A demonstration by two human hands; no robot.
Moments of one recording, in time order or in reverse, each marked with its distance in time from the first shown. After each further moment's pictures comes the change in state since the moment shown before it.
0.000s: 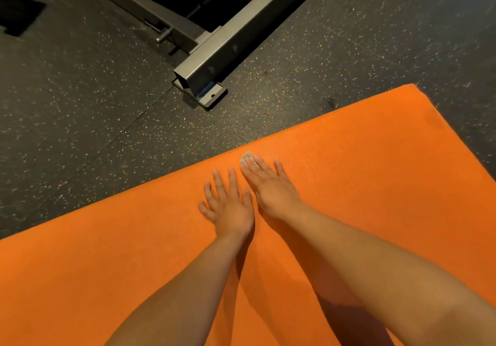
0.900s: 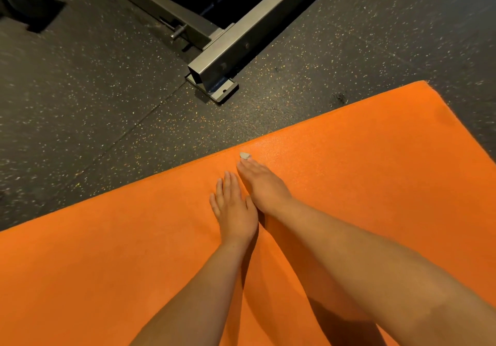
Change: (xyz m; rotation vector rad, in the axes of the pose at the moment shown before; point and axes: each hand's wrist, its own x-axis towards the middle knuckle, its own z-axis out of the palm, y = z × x) left_hand -0.015 -0.025 0.005 -0.163 0.143 0.120; right_hand 0.011 -0.037 0.009 0.234 -0.007 -0.056
